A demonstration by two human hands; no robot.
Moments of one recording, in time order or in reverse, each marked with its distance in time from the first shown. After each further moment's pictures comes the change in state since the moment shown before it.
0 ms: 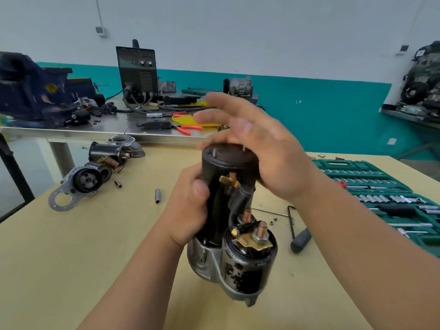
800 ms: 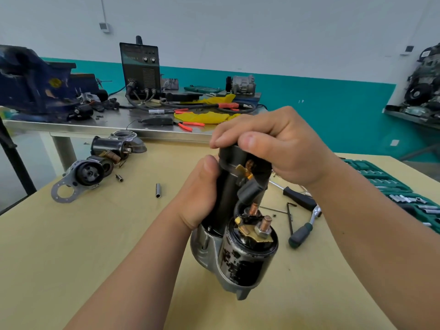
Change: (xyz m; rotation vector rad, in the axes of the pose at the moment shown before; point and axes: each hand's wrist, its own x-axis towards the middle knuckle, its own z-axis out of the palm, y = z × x) left_hand 0.012 -0.007 0.003 0.165 -0.036 -0.156; right_hand -0.005 -0.008 -0.018 -0.219 -0.072 -0.069
